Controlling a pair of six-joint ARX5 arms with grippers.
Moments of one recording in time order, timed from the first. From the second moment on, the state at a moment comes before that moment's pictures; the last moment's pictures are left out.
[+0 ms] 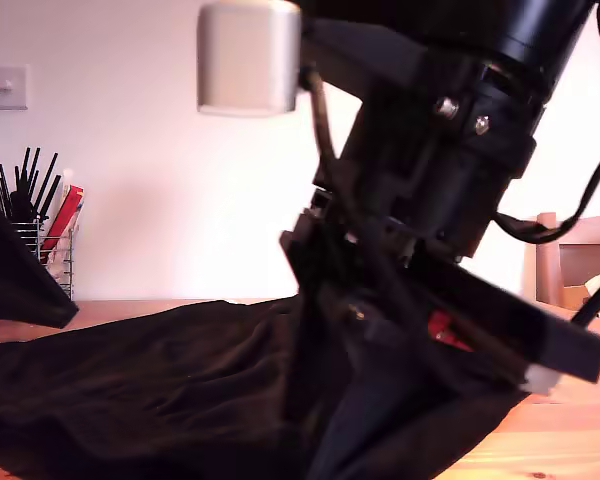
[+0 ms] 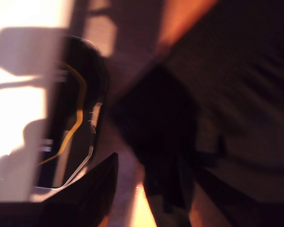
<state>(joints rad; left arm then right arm) -0.47 0.89 0.35 -0.23 0.51 -0.08 1.05 1.49 0.79 -0.41 -0.08 -0.82</state>
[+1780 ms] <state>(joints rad) -0.47 0.89 0.35 -0.24 0.35 -0.10 1.08 1.65 0.79 -0.25 -0.04 -1.06</state>
